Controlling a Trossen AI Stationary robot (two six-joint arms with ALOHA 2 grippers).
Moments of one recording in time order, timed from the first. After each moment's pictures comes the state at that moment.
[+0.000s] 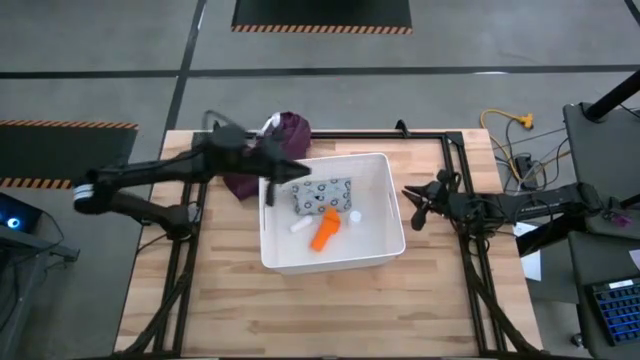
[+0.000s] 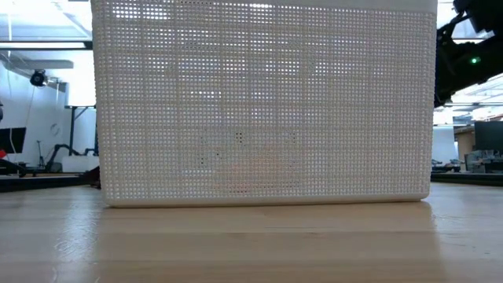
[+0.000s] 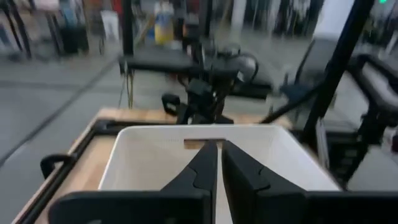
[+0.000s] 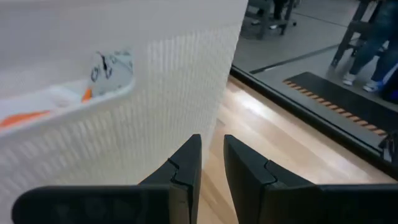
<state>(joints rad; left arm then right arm) 0.26 1.17 1.08 -0.01 0.30 -0.02 0.10 0.44 0.18 -0.12 0.65 0.23</state>
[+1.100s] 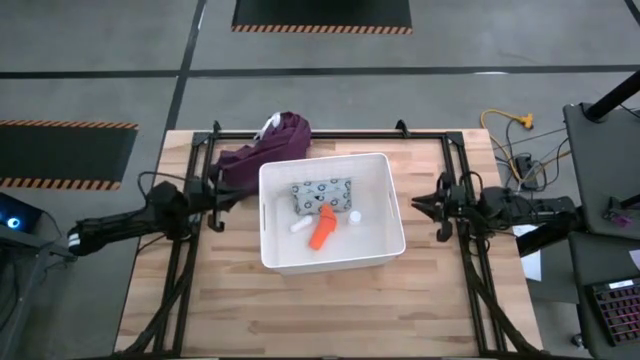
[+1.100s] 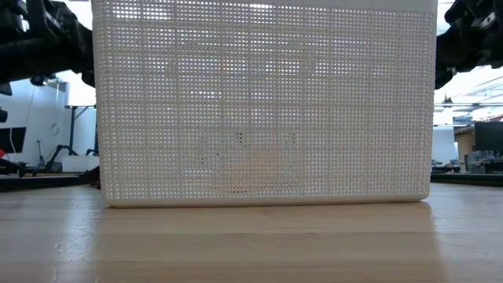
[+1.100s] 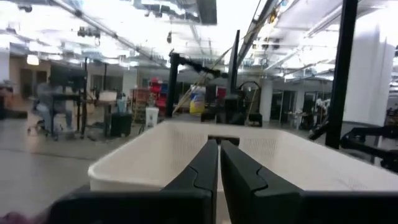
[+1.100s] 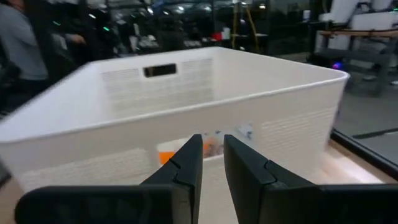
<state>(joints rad) 0.26 0.12 0.01 0.37 0.12 -0.12 0.10 0.00 0.16 -0.20 0.26 0.13</state>
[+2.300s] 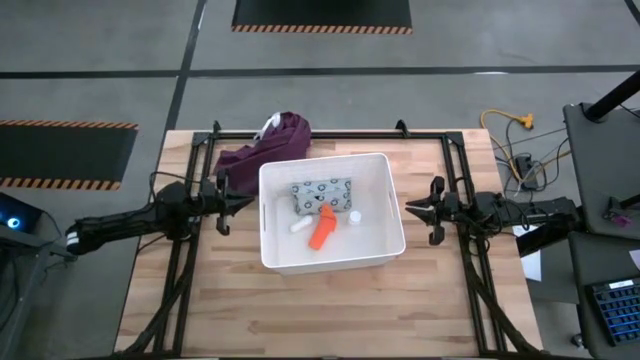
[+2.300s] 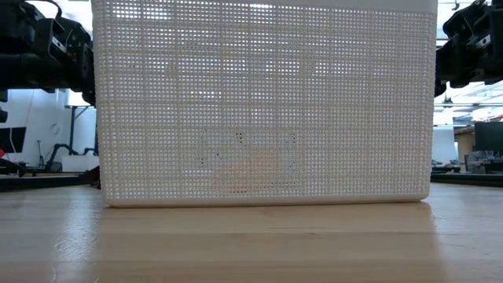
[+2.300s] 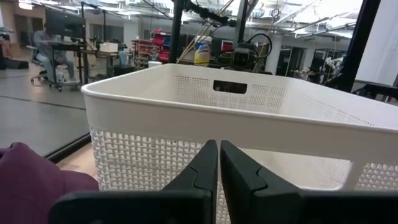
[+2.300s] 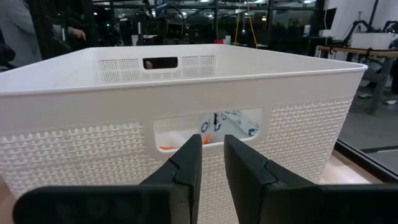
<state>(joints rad) 0.26 0.15 0.01 0.18 0.12 -0.11 0.10 0.01 0.03 -0.03 0.24 0.05</state>
